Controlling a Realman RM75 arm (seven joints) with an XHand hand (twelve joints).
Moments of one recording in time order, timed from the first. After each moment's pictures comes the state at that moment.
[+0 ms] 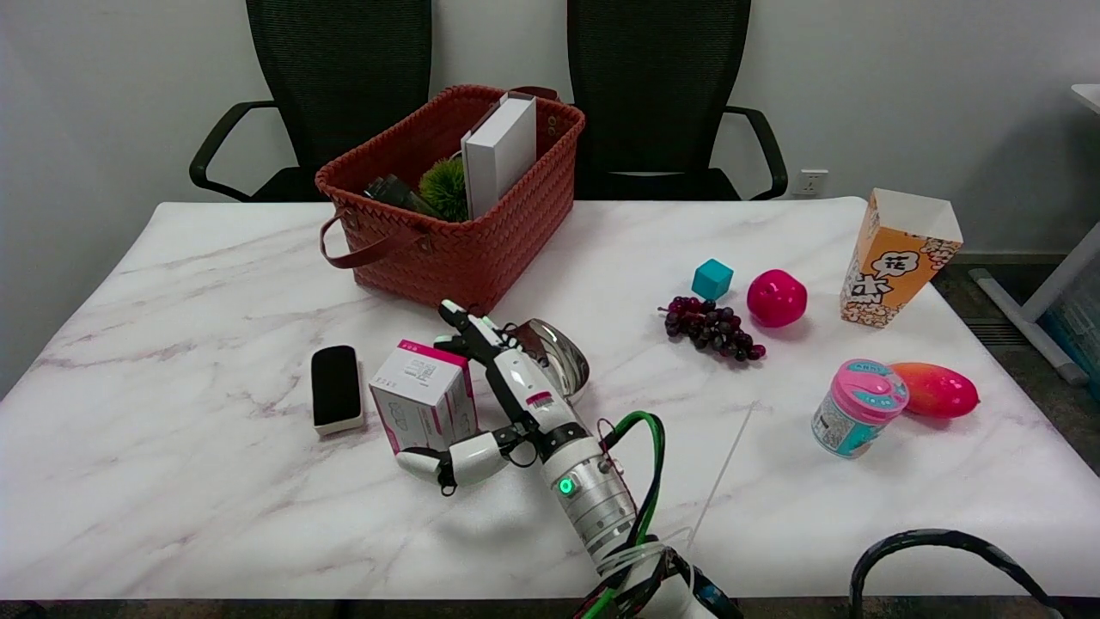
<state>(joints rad) -0.01 -1.48 -2.26 1.21 0.80 0.79 0.34</state>
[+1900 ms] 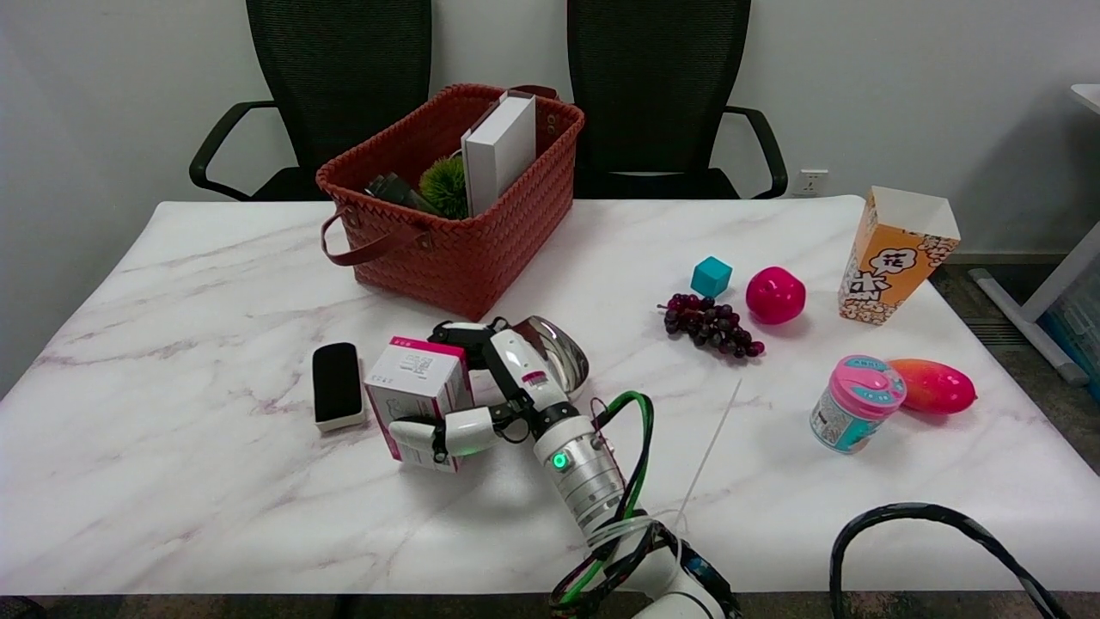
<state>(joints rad) 0.07 -1.49 -2.25 1.13 0.81 0.79 0.43</state>
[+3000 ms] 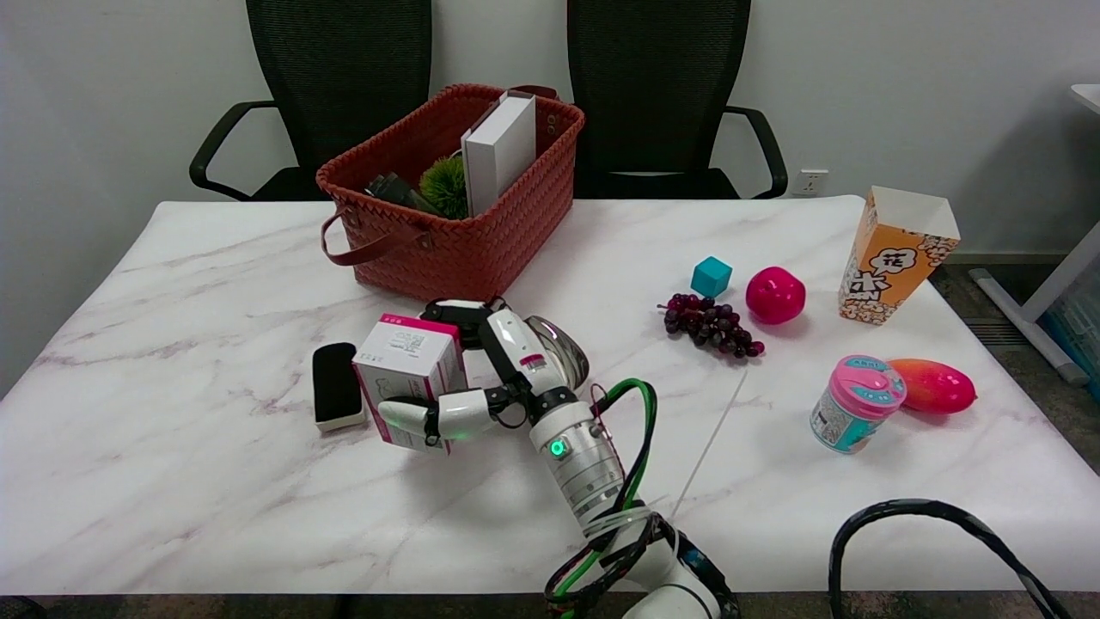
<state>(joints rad) 0.07 -1.50 -2.26 1.19 0.80 0.81 0.43</state>
